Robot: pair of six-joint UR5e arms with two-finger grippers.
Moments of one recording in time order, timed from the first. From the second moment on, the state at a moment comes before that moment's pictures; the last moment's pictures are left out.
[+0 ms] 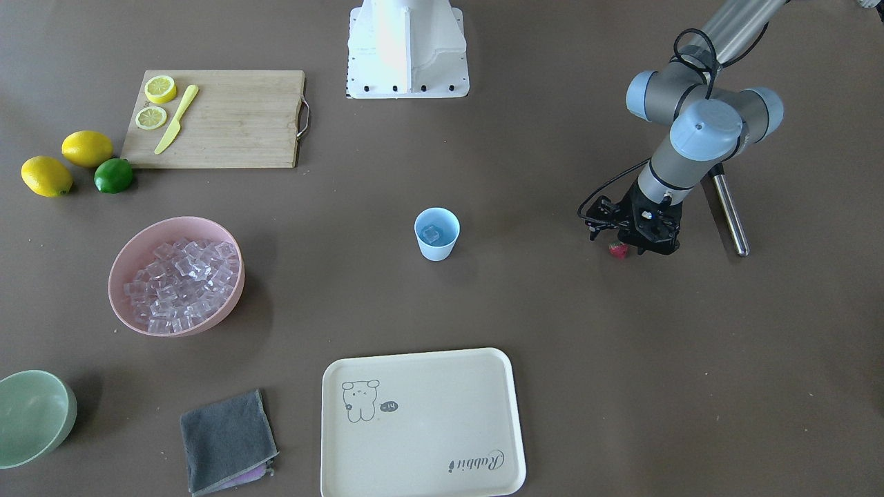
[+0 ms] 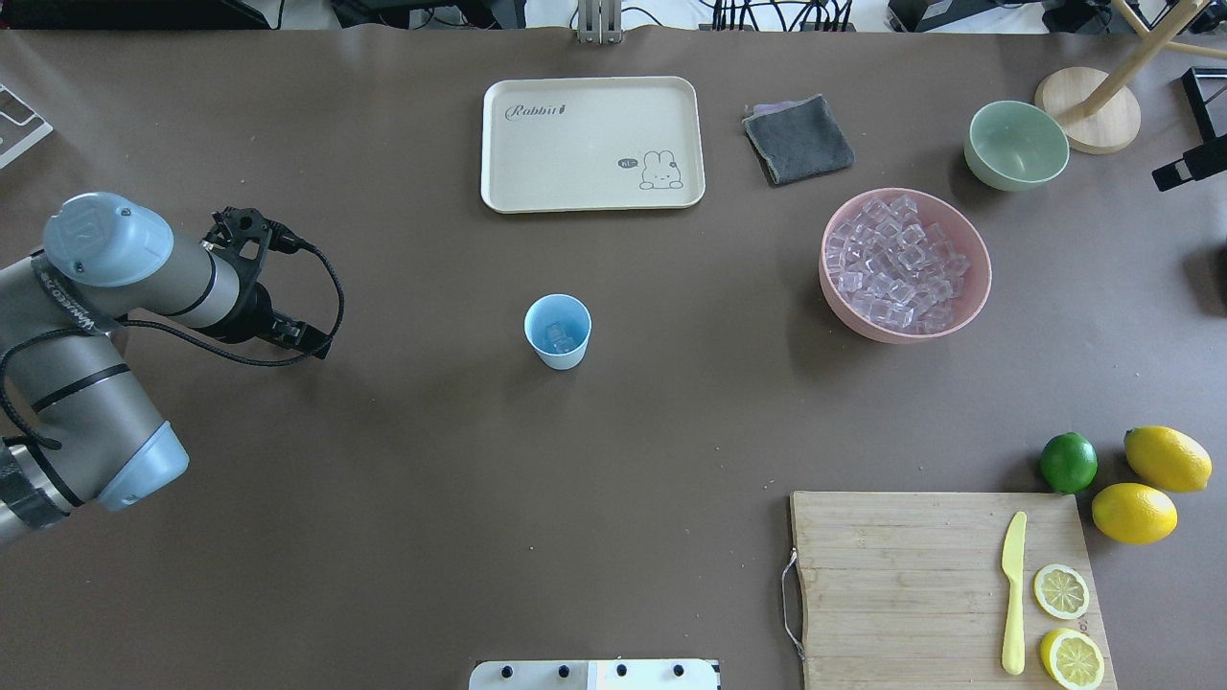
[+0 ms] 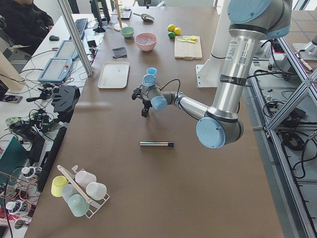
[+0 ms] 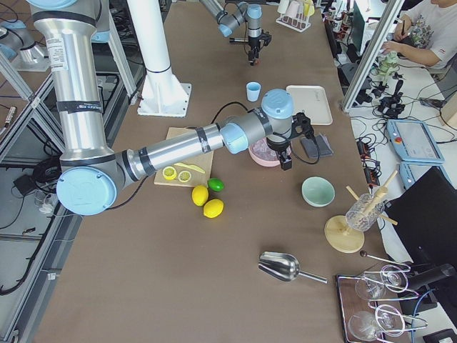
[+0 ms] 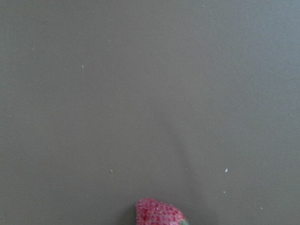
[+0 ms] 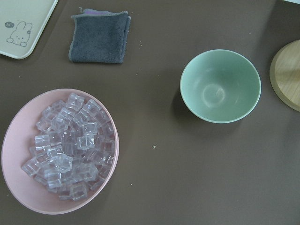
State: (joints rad) left arm -0.74 -1.82 -1.60 -2.06 -2.02 -0.70; right arm 1.38 -1.47 1.83 -1.38 2.45 0.16
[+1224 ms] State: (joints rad) left arm -0.75 -1.84 -1.57 -2.06 -2.02 -0.70; right arm 1.37 -1.48 1.83 -1.38 2.42 0.15
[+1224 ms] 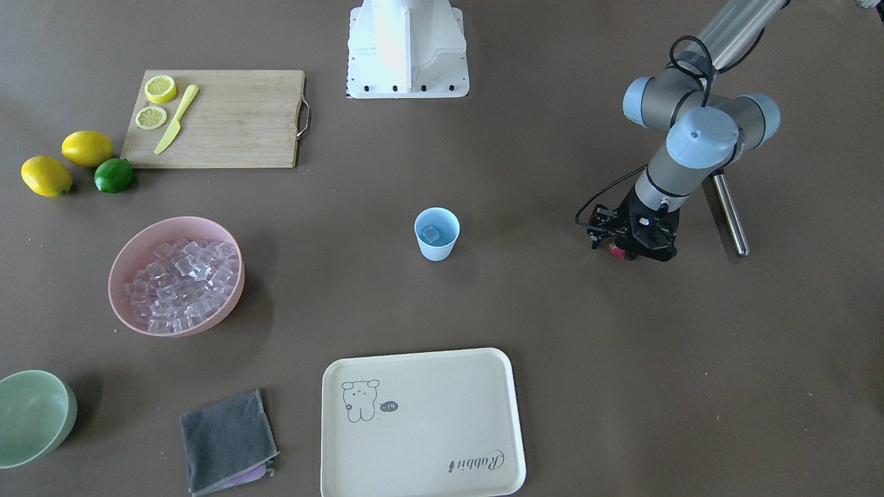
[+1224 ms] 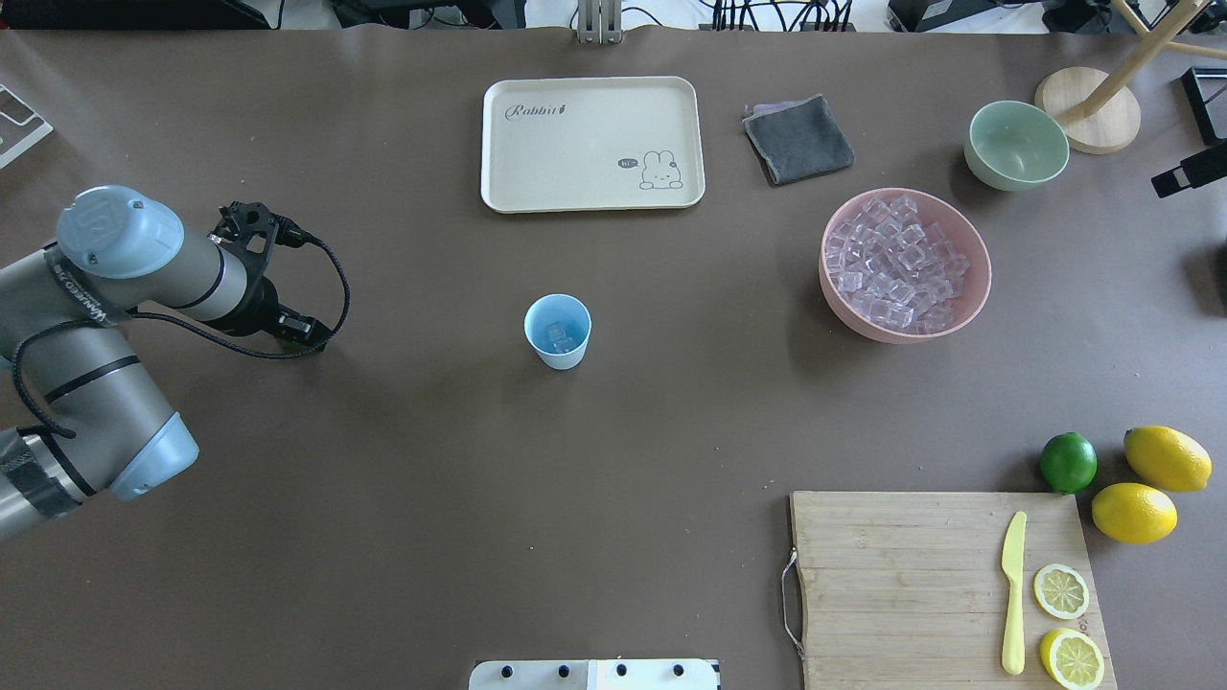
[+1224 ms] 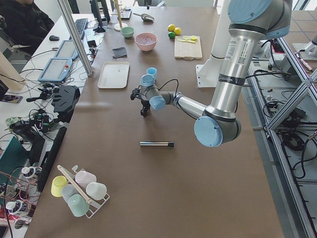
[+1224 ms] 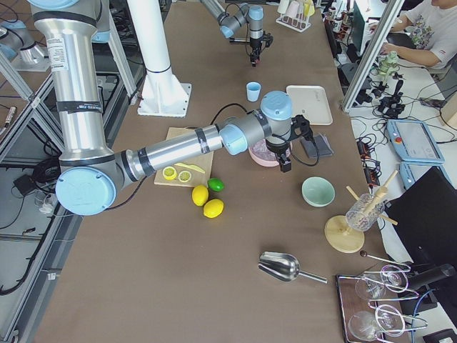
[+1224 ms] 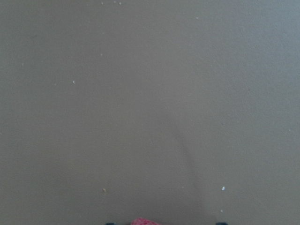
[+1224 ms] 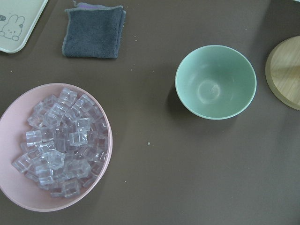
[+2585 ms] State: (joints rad) left arm -0.78 -1.85 -1.61 -2.05 -2.01 -0.77; right arm 1.36 -1.49 1.85 -1.36 2.43 0.16
